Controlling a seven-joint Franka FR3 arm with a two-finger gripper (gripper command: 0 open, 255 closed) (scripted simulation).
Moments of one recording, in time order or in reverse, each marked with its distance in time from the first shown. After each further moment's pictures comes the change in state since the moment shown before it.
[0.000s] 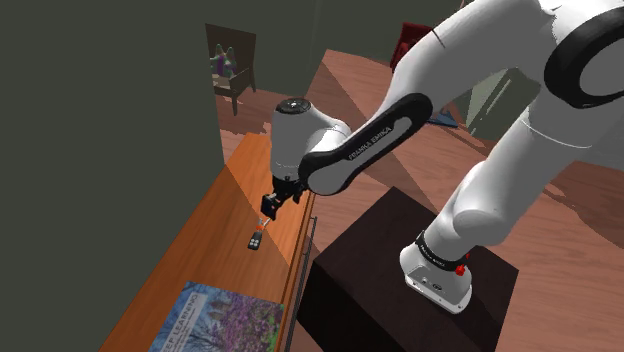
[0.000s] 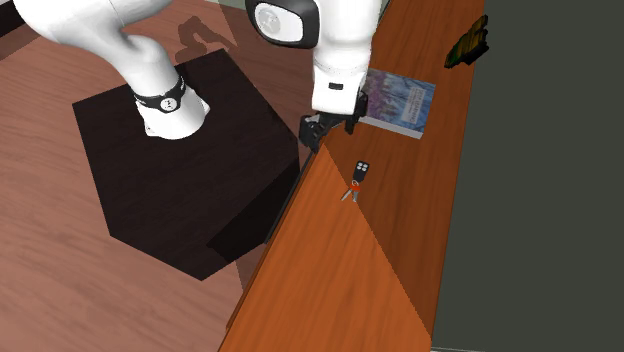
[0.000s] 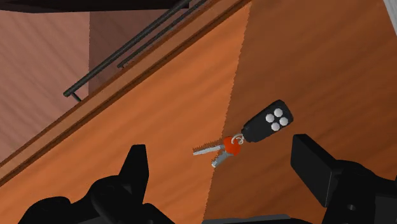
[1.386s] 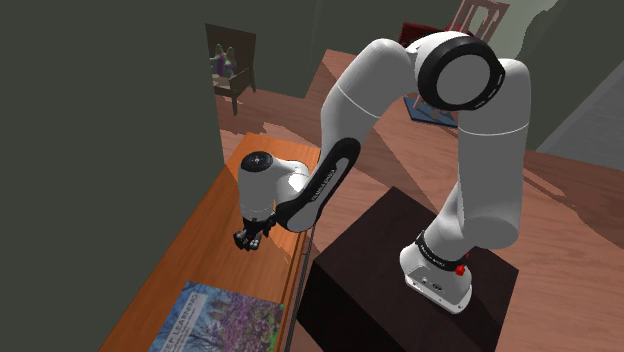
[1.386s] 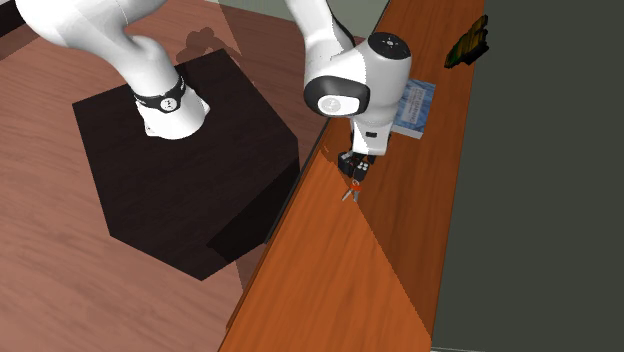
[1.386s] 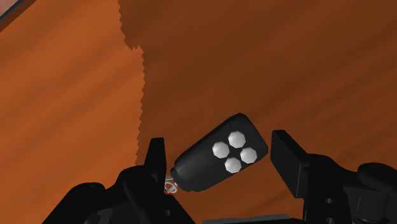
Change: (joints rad) arm 0.184 0.492 -0.142 0.246 -0.373 0.224 0.344
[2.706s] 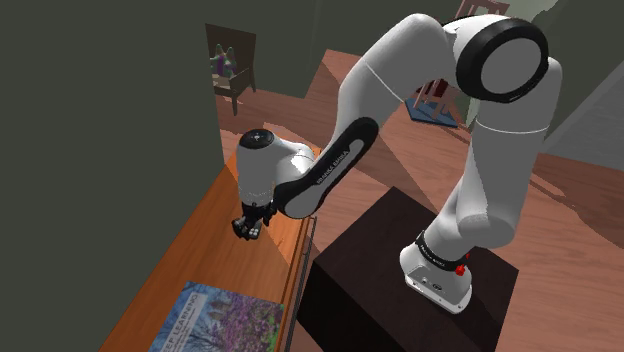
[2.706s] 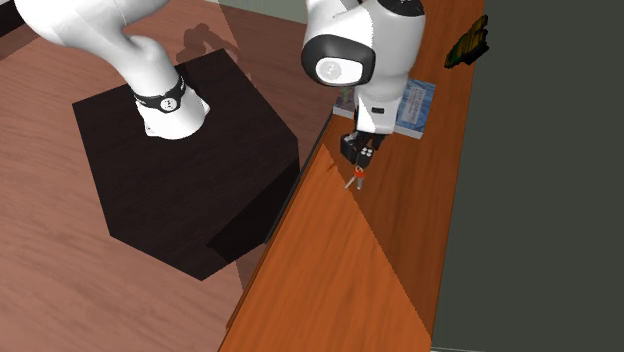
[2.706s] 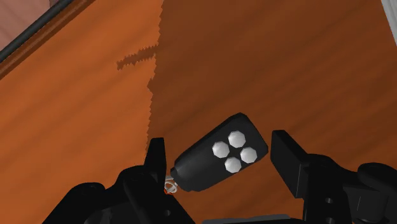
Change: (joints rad) arm -0.070 -0.153 0.093 -0.031 0.113 -0.116 -0.081
